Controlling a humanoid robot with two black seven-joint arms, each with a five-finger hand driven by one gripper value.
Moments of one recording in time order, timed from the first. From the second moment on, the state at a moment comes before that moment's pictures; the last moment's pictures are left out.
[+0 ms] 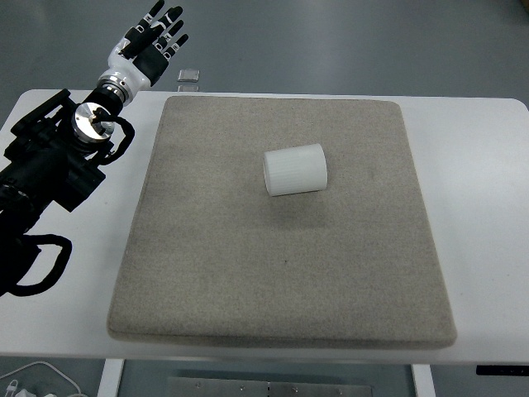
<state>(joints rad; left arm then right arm) -1.11 0.10 -0.69 -0.21 -0.27 -0.34 -0.12 0.03 0.00 0.01 0.07 0.02 0.03 -0.23</state>
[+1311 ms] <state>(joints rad) -1.20 0.13 -0.66 -0.34 0.05 -0.21 -0.10 0.03 0.00 0.01 0.07 0.02 0.03 -0.23</state>
